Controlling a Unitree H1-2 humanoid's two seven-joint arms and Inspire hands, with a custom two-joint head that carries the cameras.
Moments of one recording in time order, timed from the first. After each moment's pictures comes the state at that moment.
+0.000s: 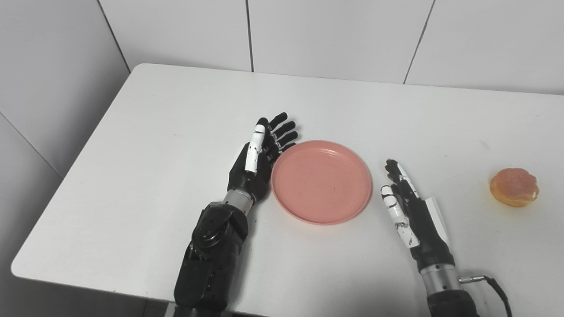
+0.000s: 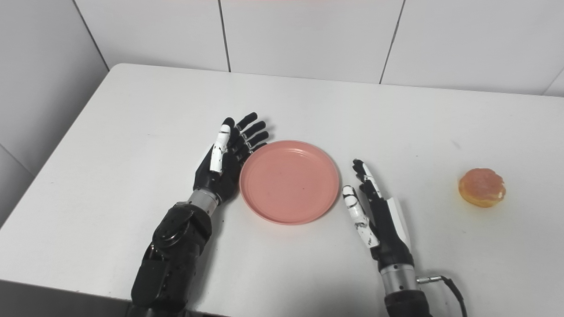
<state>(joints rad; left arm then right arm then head) -0.25 -0.05 0.02 0.01 -0.33 0.28 -0.06 -0.02 -0.04 0.17 -0.19 -0.31 0.07 0.05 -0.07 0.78</state>
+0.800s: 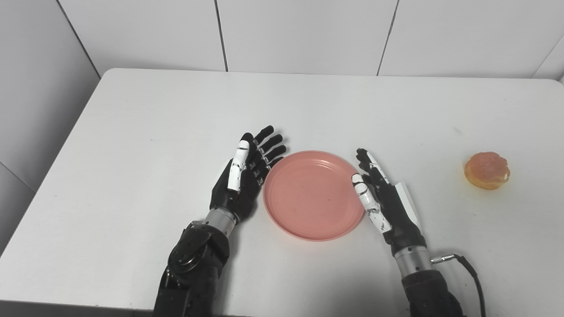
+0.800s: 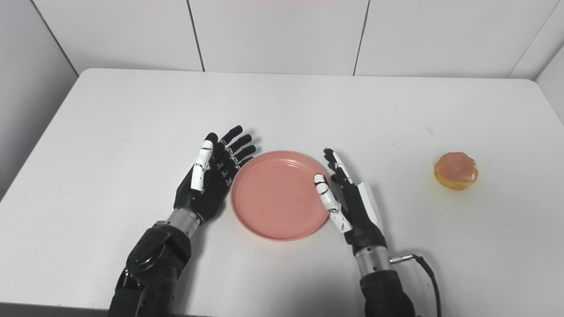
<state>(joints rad) -0.16 -0.05 -0.02 -0.11 -0.35 0.36 -0.12 -0.04 -0.01 0.18 -0.20 -0.34 0.10 0.04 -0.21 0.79</state>
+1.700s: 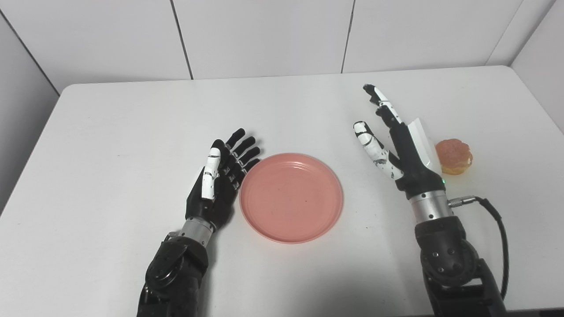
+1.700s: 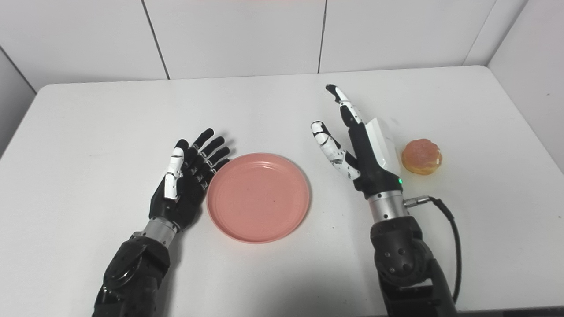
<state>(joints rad) -0.18 -0.04 -0.01 -0.04 -0.35 0.28 -0.18 -0.19 -0.15 0.09 -0.37 -0.55 0.13 0.01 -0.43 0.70</state>
